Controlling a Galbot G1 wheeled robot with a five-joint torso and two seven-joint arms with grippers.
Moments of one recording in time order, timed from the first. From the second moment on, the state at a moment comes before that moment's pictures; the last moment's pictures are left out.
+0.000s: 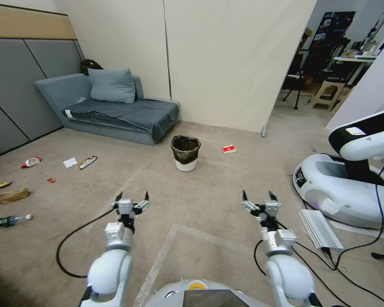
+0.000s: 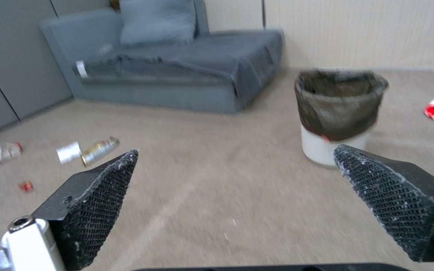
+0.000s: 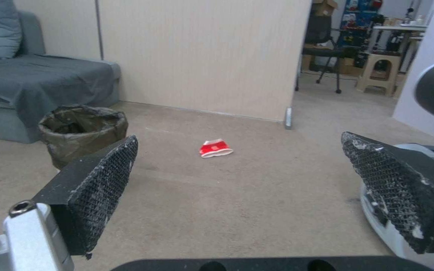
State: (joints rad) left arm 1.64 -1.49 -0.61 -2.50 -0.02 0.53 -0.14; right arm -1.77 1.61 0.66 2.51 -0.03 -0.26 0.03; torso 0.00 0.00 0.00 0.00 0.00
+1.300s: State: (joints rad) left arm 1.65 -1.48 -0.58 -2.50 0.00 0.59 -0.15; right arm -1.77 1.61 0.65 2.50 -0.08 -0.16 0.01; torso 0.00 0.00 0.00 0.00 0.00
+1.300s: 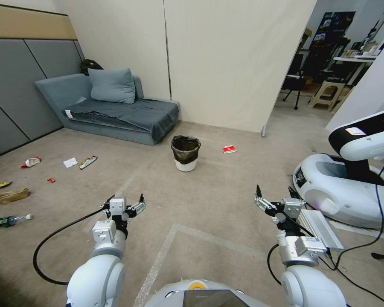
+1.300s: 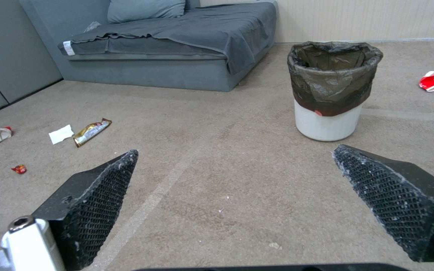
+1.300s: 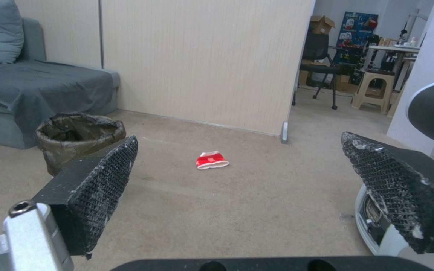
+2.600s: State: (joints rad) left arm 1.64 -1.49 -0.56 -2.50 0.02 0.59 -0.15; right arm -1.76 1.61 0.65 2.50 -0.06 -0.15 0.01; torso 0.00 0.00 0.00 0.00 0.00
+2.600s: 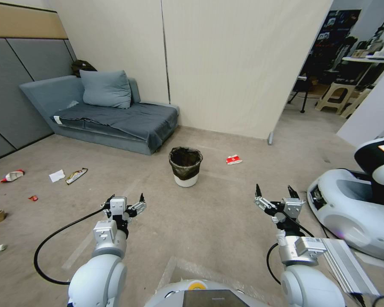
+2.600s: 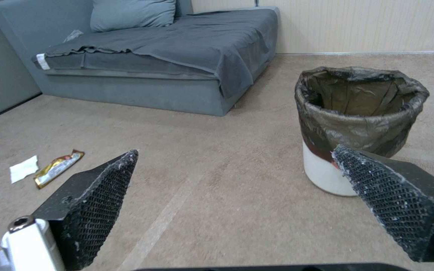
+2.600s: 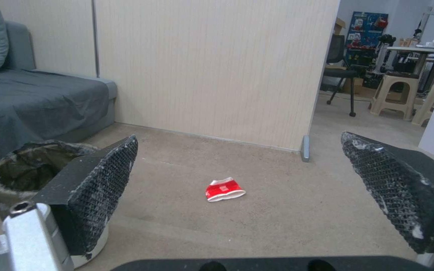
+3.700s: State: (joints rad) left arm 1.64 -1.48 -0.54 -2.50 0.03 0.58 -0.13; right arm -1.77 1.61 0.65 2.49 -0.06 -0.14 -0.01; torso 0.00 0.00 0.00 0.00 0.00
